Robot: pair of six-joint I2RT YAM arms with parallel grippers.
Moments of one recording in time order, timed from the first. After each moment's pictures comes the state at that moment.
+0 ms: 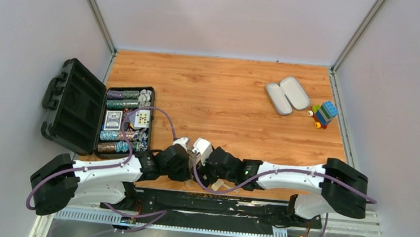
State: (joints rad) left arm -1.01 1.06 0.37 -0.25 -0.05 -0.88; right arm 1.25 1.37 0.70 0.05 0.06 0.23
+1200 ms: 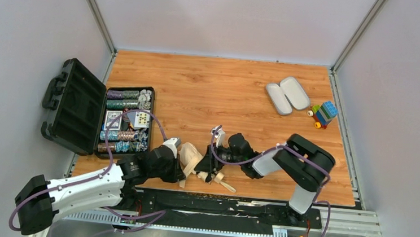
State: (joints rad) left arm -0.96 0.74 0.30 -0.37 0.01 -0.87; right arm 0.92 1.71 0.51 0.74 -0.46 0.63
